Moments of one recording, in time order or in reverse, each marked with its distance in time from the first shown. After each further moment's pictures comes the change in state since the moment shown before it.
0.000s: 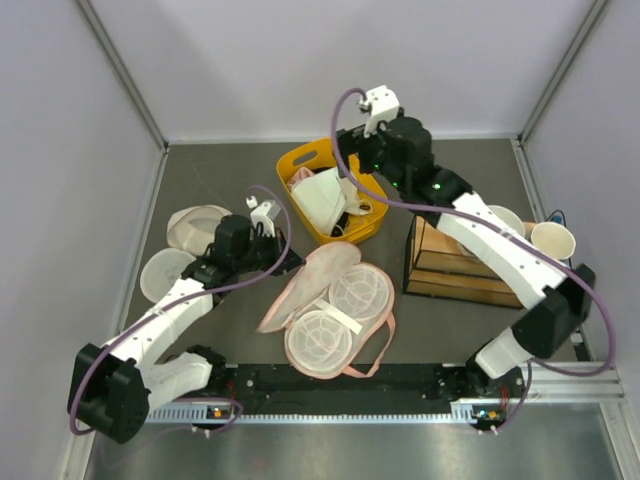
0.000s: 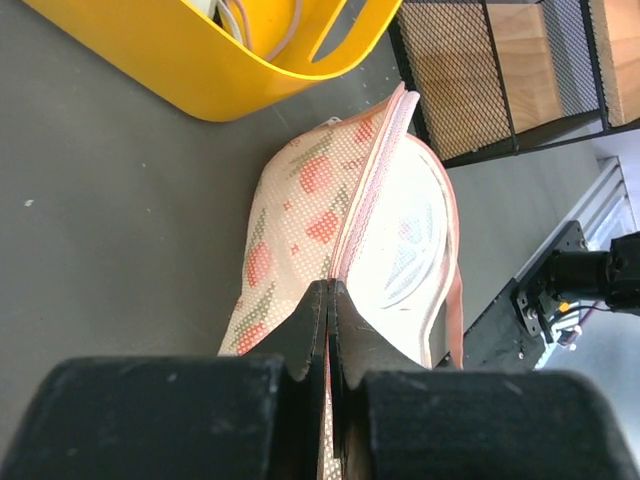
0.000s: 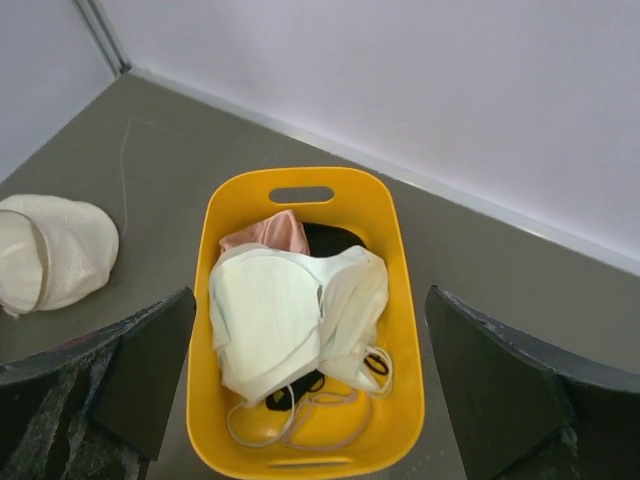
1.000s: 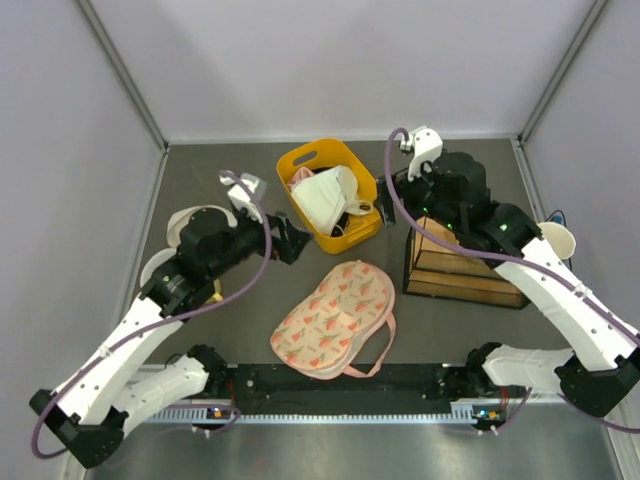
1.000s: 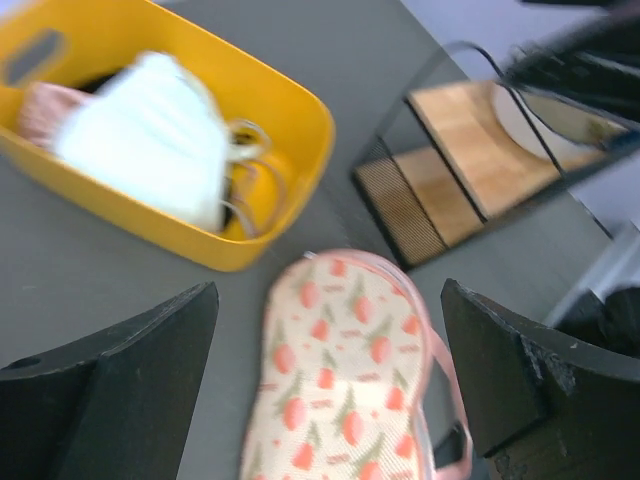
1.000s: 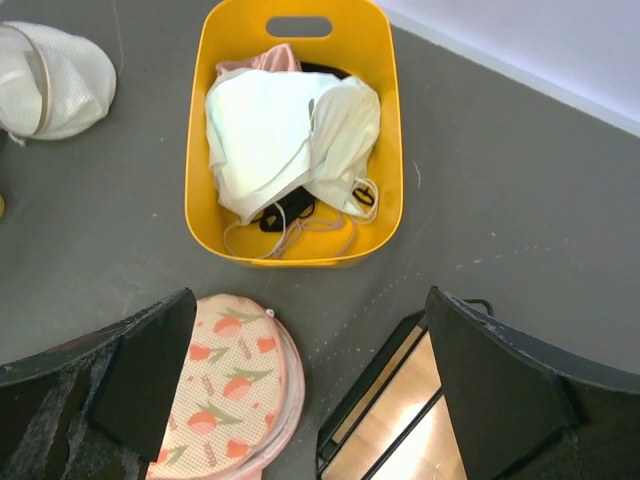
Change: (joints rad) left arm -0.232 -0.177 0.302 -0.180 -0.292 0.134; right arm 0.000 -0.404 -0.206 -0.393 -0.039 0.021
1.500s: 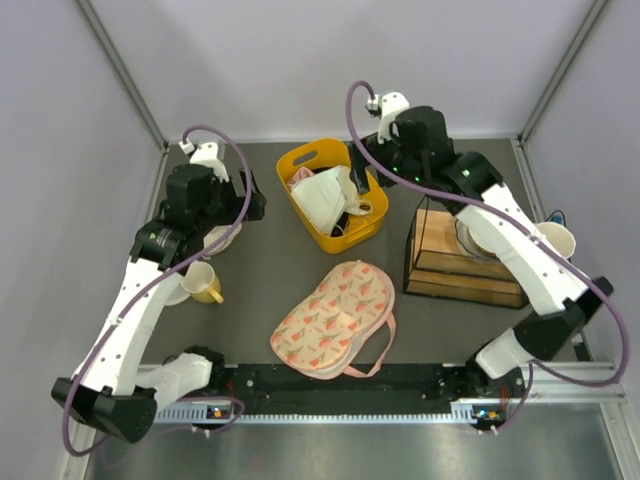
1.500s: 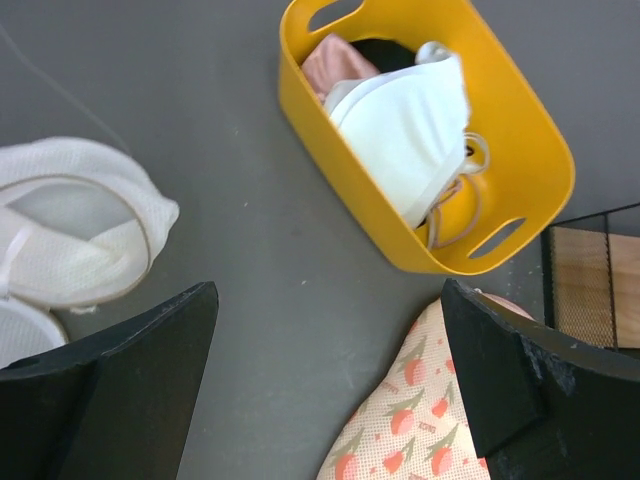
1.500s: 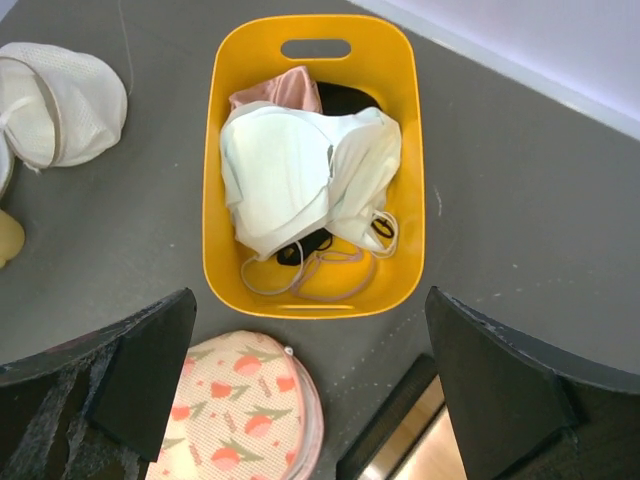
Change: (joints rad) left arm 0.320 0.158 0.281 -0.324 -0.213 -0.002; right arm -0.010 0.283 0.371 -0.139 -0.023 0.017
